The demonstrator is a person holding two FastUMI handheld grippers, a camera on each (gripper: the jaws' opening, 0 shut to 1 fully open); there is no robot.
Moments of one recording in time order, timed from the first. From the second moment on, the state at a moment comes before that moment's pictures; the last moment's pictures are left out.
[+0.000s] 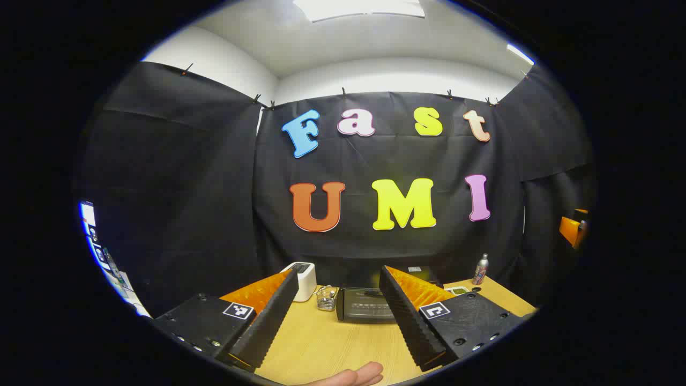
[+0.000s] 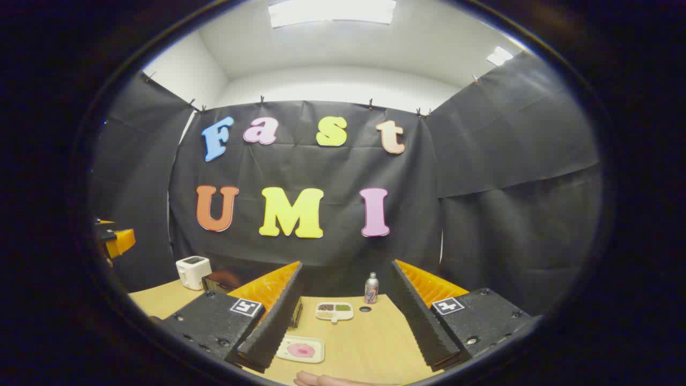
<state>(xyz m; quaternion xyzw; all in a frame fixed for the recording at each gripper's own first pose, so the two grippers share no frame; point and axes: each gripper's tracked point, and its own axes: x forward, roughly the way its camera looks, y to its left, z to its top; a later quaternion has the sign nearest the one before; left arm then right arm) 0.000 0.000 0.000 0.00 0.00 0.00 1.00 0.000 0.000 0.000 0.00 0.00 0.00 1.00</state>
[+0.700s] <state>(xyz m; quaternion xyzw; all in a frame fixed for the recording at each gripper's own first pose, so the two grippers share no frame) 0.011 -0.013 -0.008 0.00 -0.02 -0.02 1.00 0.006 -0.031 0.000 0.00 -0.03 0.00 1.00</state>
